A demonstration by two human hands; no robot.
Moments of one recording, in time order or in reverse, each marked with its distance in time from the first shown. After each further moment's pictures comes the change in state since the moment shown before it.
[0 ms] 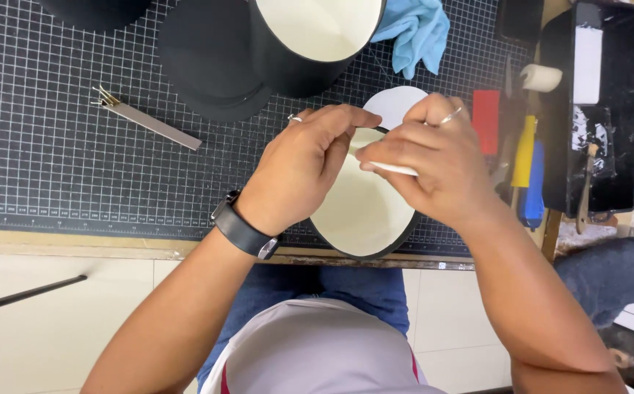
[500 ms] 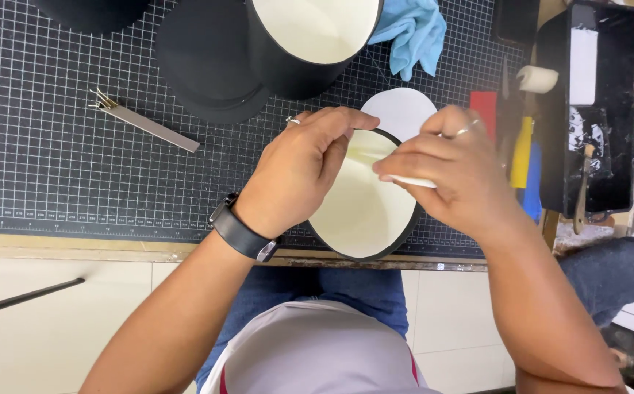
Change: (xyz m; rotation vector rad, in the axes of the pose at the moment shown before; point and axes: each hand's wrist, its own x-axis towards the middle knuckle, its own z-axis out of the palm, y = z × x) left_hand -0.001 -0.003 0.002 0.005 0.016 -0.006; right_hand -0.016 0.004 -0.018 0.008 -0.133 0.059
